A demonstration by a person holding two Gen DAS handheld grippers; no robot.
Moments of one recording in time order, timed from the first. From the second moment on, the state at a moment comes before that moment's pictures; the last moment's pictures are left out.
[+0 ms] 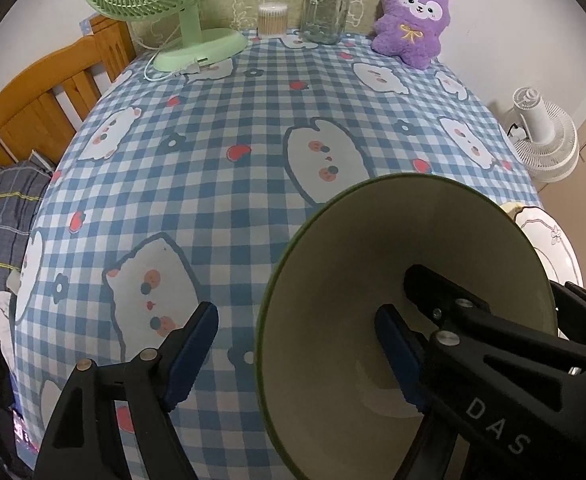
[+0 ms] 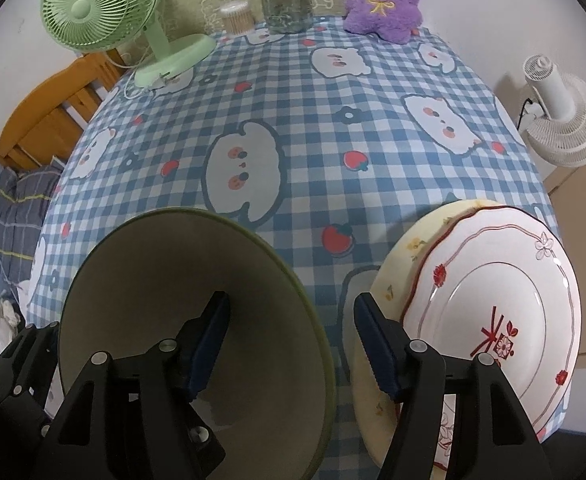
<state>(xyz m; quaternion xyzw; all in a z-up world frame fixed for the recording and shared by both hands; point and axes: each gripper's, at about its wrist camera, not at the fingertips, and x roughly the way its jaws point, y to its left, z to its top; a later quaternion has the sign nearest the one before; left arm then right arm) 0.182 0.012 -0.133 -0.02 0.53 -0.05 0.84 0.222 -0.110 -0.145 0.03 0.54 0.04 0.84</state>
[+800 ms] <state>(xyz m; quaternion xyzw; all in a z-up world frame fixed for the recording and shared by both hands) 0.179 0.000 -0.129 -0.03 0.54 -0.08 0.84 0.223 -0.107 -0.147 0.05 0.55 0.06 0.83</state>
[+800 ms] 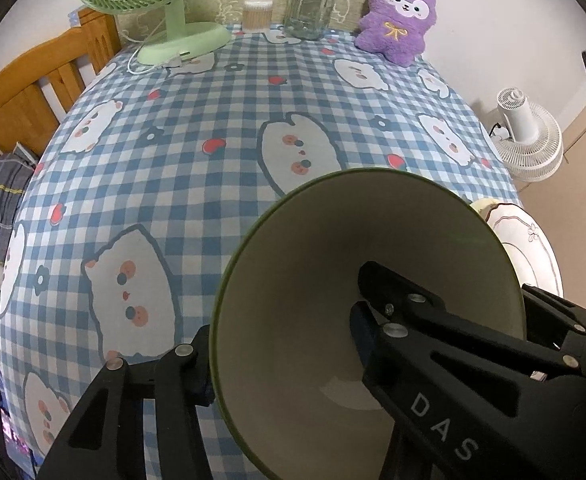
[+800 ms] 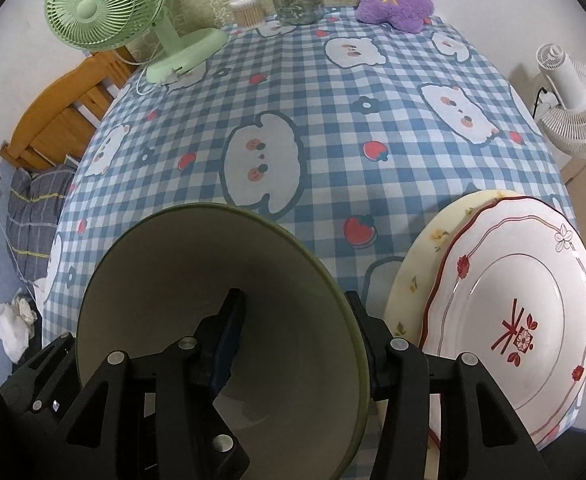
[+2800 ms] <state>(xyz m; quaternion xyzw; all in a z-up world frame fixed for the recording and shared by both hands) 0.154 -0.039 -0.036 -0.03 0.48 -0.05 0.87 0.196 -0.149 -0.051 0.08 0.51 0.05 0.86</state>
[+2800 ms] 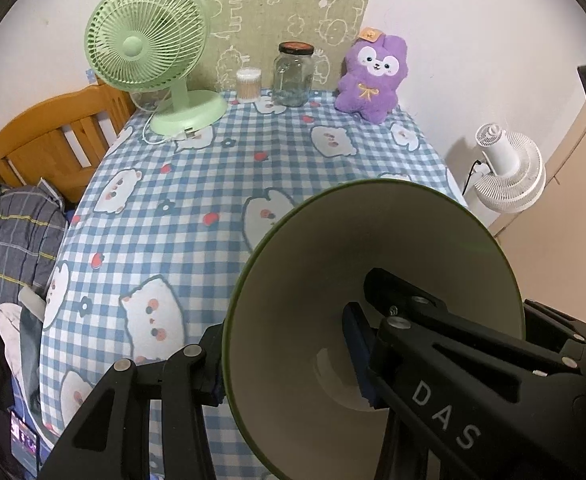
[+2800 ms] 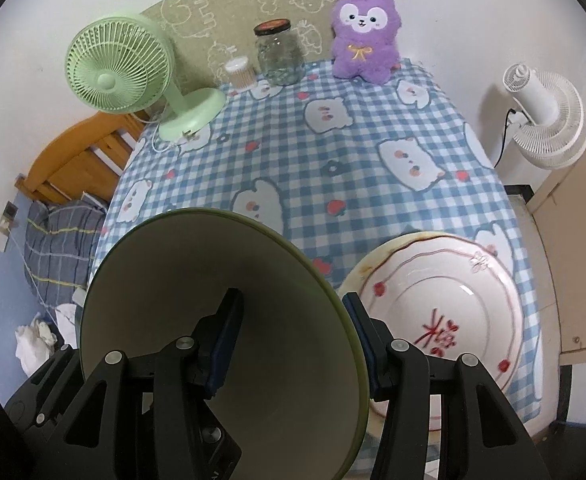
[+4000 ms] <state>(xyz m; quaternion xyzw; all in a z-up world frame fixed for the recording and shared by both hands) 0.171 -0.164 -0.072 -0.06 0.51 -0.03 0.86 0.219 -0.276 -0.084 0.05 0.54 0.06 0.84</state>
